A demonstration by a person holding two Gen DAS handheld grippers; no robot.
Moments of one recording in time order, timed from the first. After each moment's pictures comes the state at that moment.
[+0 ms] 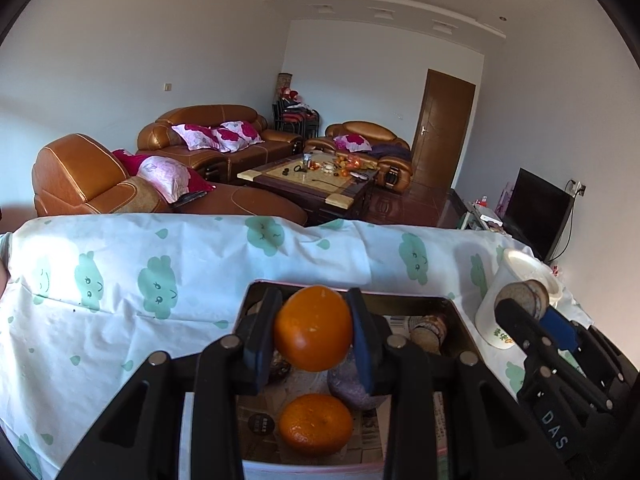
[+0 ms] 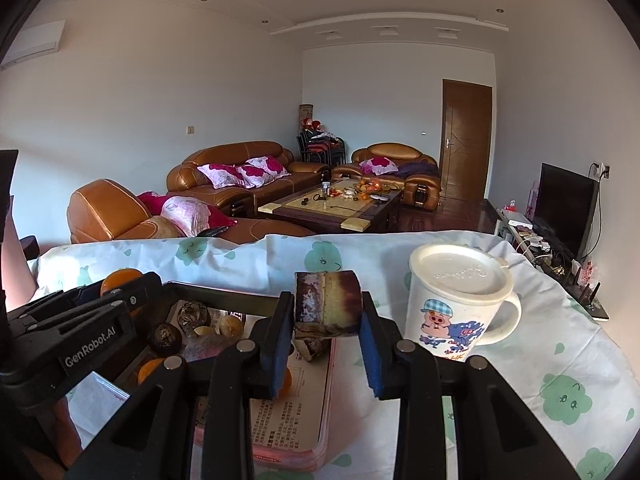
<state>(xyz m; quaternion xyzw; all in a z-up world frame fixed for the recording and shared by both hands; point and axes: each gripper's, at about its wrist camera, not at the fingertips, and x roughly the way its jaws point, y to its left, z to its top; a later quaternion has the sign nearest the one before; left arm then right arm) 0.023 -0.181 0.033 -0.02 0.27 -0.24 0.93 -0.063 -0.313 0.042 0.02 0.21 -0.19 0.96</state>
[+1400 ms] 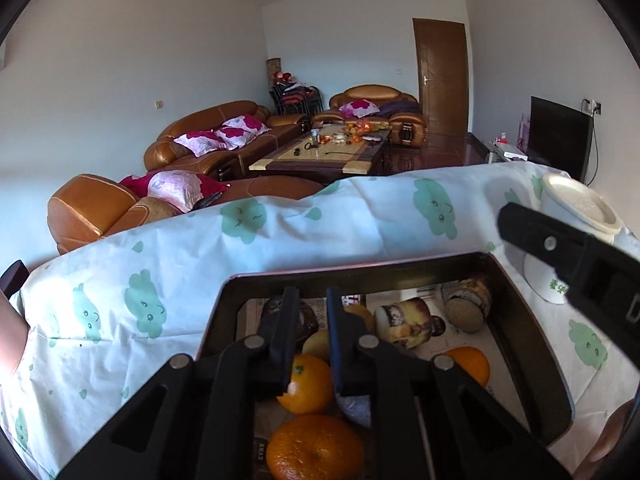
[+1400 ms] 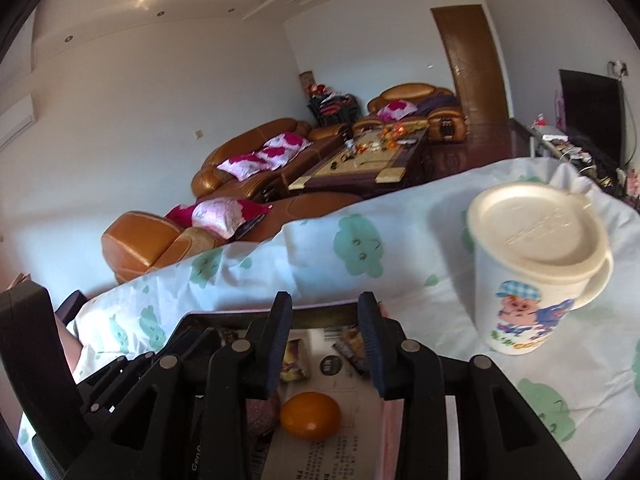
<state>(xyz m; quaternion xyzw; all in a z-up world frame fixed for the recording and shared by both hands) 0.036 -0.234 0.010 0.10 0.28 -0.20 0.93 -0.030 -0.356 0.036 0.17 0.22 -0.15 0.95</state>
